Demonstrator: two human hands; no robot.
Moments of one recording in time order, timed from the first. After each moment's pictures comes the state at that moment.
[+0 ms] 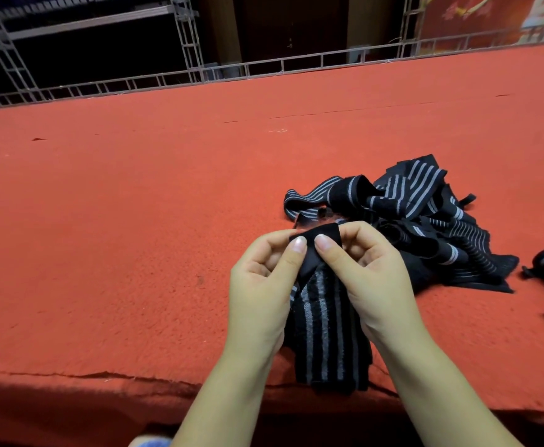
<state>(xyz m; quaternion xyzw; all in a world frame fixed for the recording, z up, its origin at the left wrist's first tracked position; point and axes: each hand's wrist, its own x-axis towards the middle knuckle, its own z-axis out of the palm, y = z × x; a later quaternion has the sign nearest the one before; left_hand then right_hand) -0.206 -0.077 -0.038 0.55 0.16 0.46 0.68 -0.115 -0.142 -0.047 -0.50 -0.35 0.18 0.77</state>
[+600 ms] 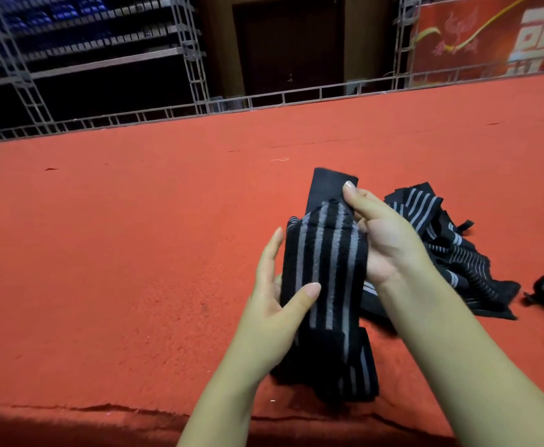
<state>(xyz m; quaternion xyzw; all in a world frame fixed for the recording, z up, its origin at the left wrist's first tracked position) -0.211 -0.059 -0.042 0.70 0.10 0.34 0.62 -0.079 -0.122 0.032 -0.38 -0.20 0.36 0.83</state>
